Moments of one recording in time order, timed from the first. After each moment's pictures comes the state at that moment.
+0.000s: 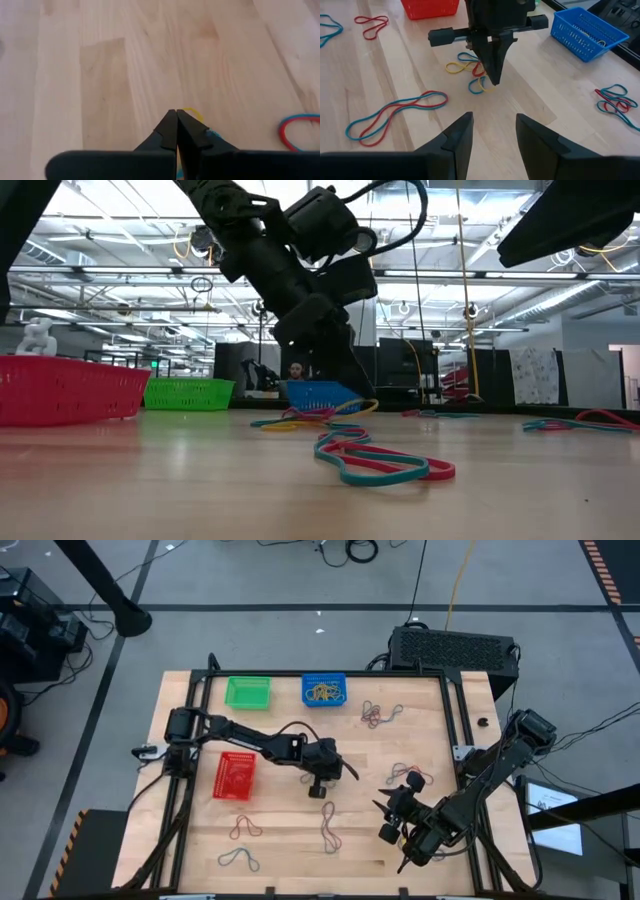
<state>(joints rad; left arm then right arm) -0.02 1.98 1.20 -0.08 0.07 0.19 0.78 1.54 1.02 -0.74 0.94 1.13</state>
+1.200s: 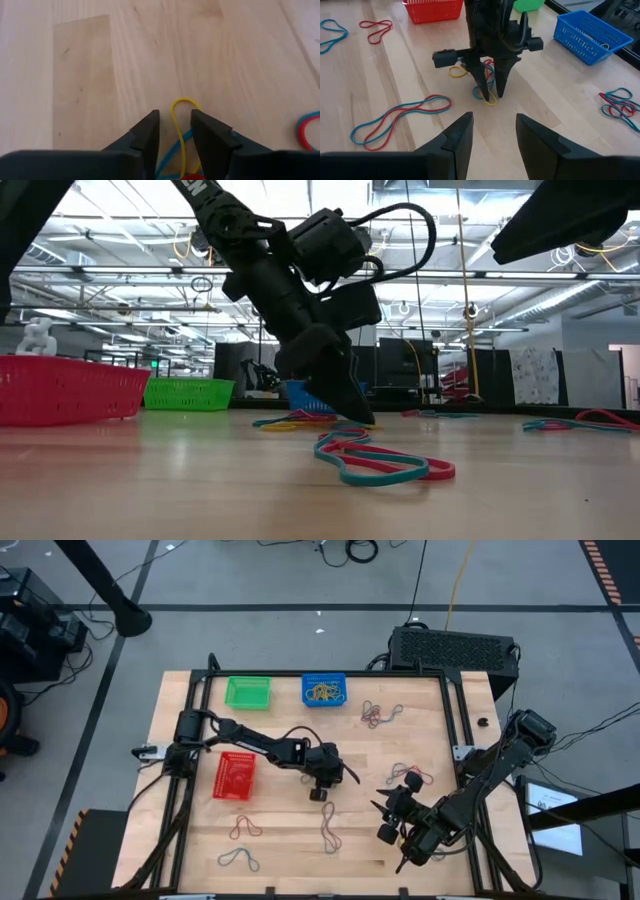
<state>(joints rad) -0.02 2.06 1.20 -0.05 0.09 0.16 0.77 1.54 1.02 -0.70 0.94 1.09</state>
